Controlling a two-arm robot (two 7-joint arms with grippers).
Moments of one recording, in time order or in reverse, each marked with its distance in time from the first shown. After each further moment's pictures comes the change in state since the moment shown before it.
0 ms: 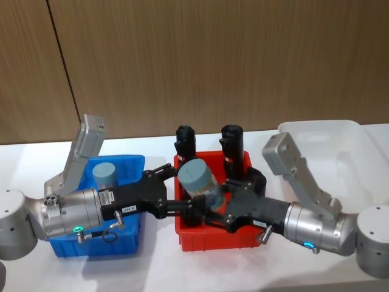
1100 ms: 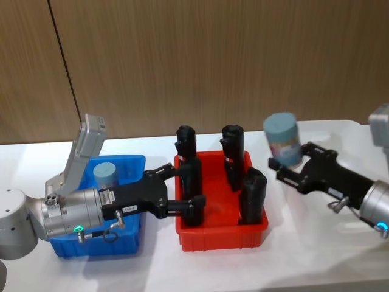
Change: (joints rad) left arm 0.000 0.000 0.000 0.000 0.000 0.000 0.000; right arm -0.110 0.180 0.148 -0.133 0.231 -0.060 -0.183
